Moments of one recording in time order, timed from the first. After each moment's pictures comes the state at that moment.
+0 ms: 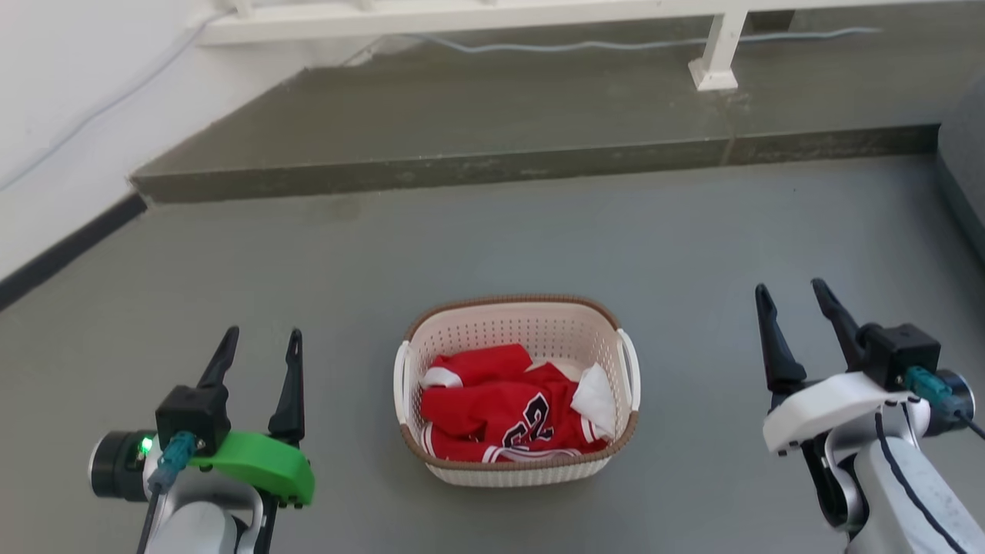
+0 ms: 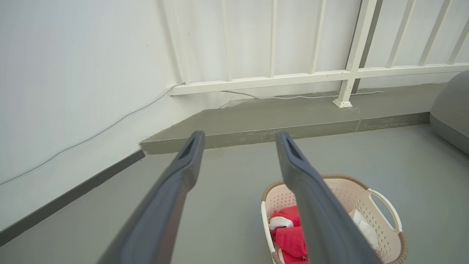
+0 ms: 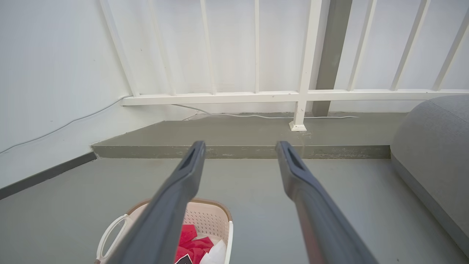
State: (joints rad) left arm -0.13 0.16 -0.29 0.26 -0.30 0.04 -0.25; right arm -0.10 -0.17 0.18 0.29 0.23 -0.02 -0.25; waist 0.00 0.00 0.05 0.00
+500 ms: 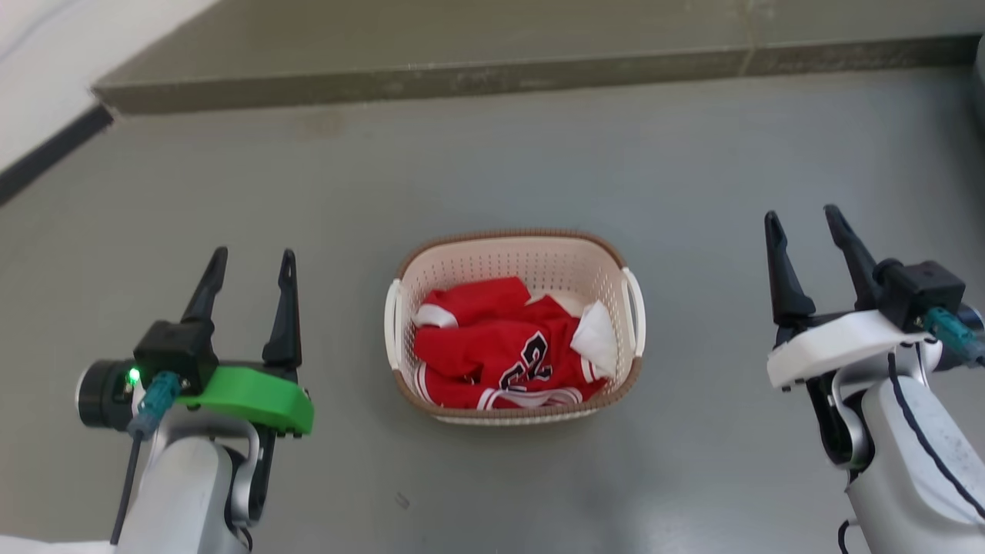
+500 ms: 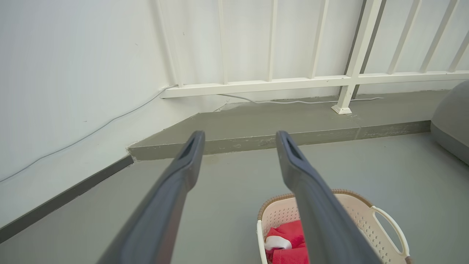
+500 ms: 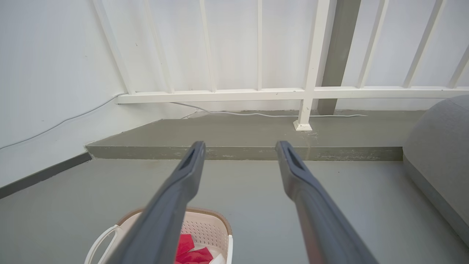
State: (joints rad) left arm -0.25 0.14 -0.27 0.22 -0.30 0.04 -0.25; right arm -0.22 -0.17 0.16 0.27 0.23 -0.01 -0.25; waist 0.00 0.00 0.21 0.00
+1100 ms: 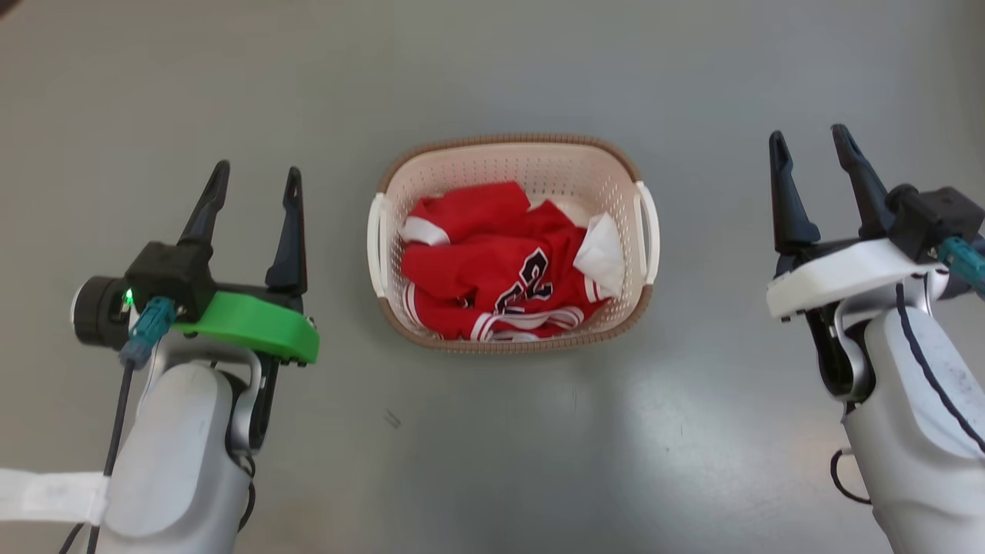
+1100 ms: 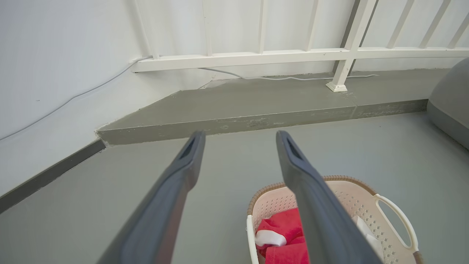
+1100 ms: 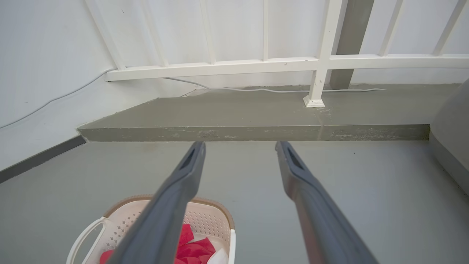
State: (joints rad) left arm -0.41 0.13 -0.28 0.25 -0.30 0.01 -0.25; right arm -0.37 -0.16 0.15 0.31 0.23 0.01 -0.25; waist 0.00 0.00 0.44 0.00
